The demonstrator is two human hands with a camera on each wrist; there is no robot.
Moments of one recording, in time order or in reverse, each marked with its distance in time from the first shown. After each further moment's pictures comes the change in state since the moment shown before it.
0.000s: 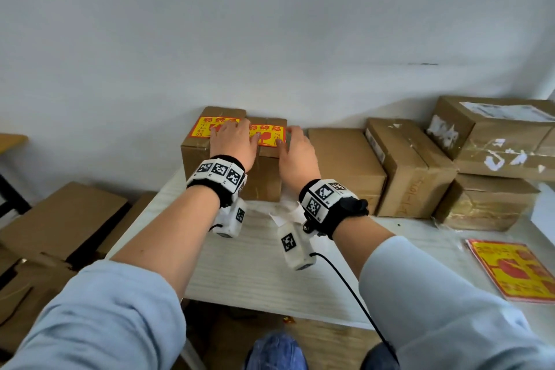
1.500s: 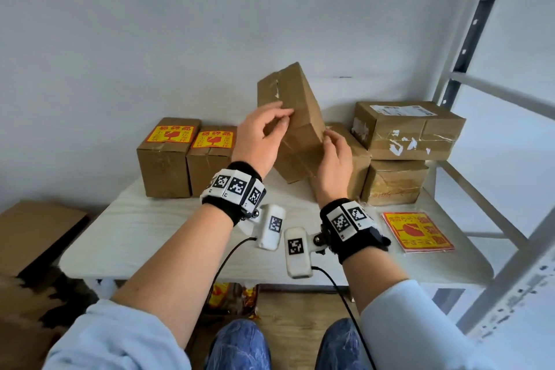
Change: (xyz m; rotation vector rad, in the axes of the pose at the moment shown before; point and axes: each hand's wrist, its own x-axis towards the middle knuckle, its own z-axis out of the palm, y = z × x) left_hand -0.098 0.149 -0.068 -1.010 0.217 0.285; right_hand -0.088 0.045 -0.139 0.592 0.563 0.110
